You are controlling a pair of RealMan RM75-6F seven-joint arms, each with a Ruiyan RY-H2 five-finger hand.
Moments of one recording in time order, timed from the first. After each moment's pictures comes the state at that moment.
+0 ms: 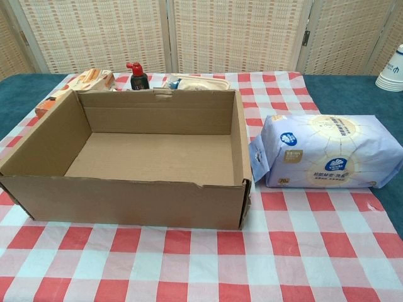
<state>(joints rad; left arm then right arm) -0.21 -1.22 -0.07 -1.46 1.46 1.40 0.10 0.12 -1.27 0.03 -1.24 -1.59 1.50 0.19</state>
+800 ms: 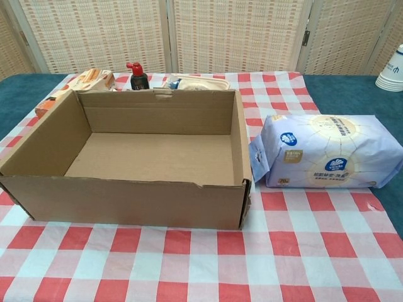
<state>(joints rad) -0.19 -1.21 -0.05 -1.46 1.46 1.41 0.09 0.15 -1.24 0.05 -1.31 -1.59 1.50 0.14</state>
